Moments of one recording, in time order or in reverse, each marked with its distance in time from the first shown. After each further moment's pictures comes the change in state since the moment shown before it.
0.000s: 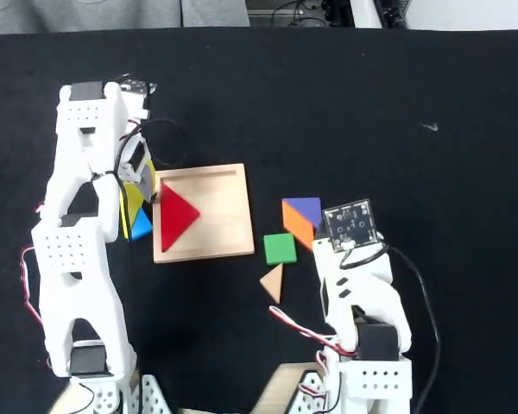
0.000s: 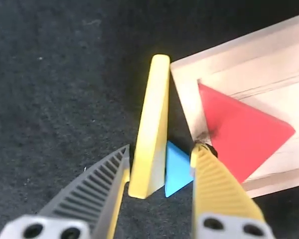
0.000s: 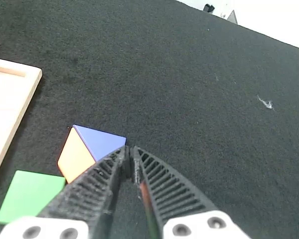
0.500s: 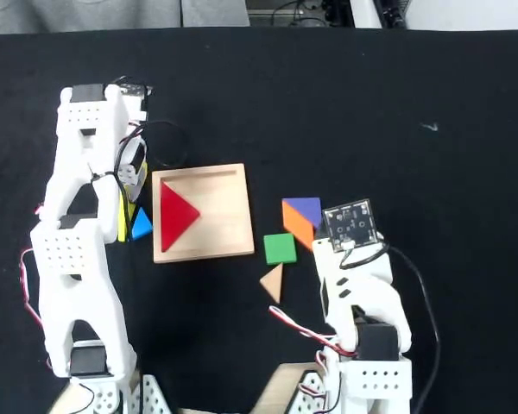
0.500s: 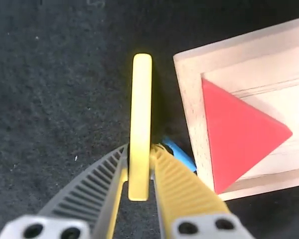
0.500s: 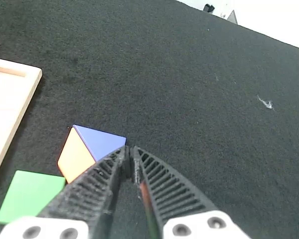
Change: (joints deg) left arm 0.0 -0.9 3.3 0.0 5.2; right arm 0.0 0.0 0.0 0.0 0.0
